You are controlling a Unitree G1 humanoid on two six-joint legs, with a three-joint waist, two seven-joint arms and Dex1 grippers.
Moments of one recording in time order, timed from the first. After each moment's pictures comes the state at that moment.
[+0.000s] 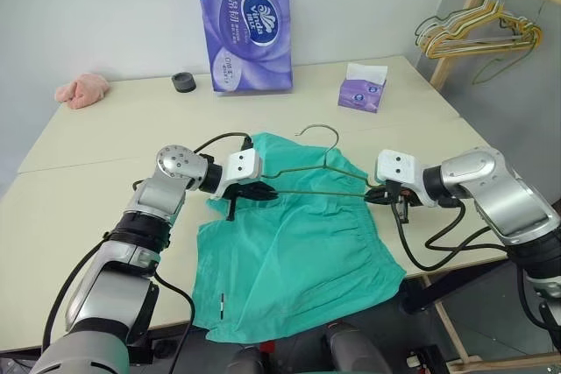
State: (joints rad) left arm -0.75 0.57 -0.24 0.50 -0.04 -0.02 -1.37; right arm -0.64 -0.85 0.37 -0.14 0.08 0.62 1.15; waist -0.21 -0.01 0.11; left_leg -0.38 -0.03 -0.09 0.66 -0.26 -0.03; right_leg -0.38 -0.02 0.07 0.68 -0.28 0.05
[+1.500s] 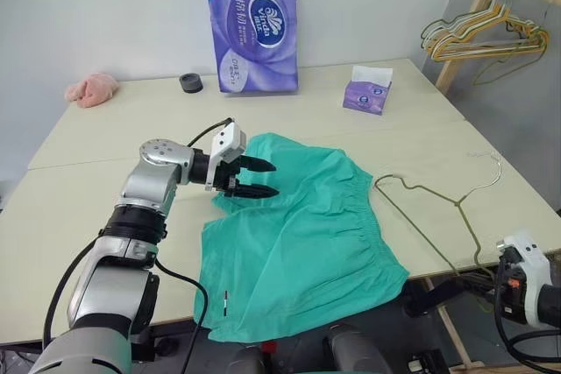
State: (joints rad) left arm -0.77 0.57 -0.13 0.50 -0.20 0.22 -1.46; right arm 0.33 -0.77 -0.55 -0.52 0.53 1.21 0.87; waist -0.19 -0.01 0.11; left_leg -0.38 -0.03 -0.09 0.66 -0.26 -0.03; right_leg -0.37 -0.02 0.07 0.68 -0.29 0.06
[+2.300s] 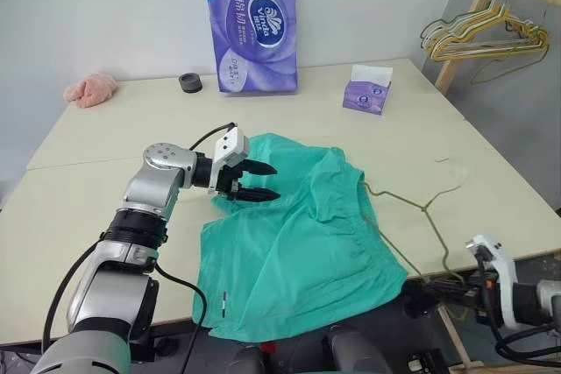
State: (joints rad) left arm -0.76 0.58 -0.15 0.47 -0.20 0.23 -1.42; right arm 0.21 -0.81 -0.41 -0.54 0.77 1.36 0.83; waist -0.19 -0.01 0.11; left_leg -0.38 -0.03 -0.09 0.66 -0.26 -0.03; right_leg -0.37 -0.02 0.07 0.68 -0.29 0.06
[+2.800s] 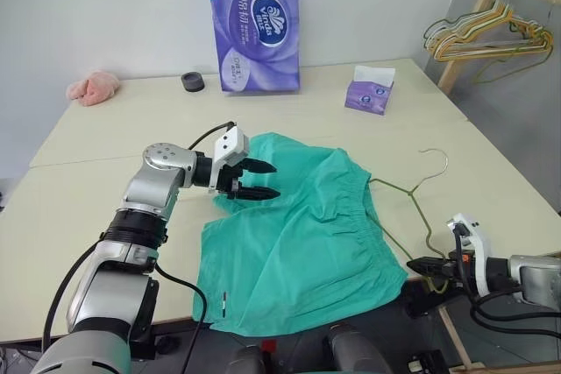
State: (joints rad) left arm -0.76 0.58 -0.15 0.48 -0.19 0.21 -1.40; right arm 0.02 -0.80 -0.27 -0.33 0.73 1.28 0.77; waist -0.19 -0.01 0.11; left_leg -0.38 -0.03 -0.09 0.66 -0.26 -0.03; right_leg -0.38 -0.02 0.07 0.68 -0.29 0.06
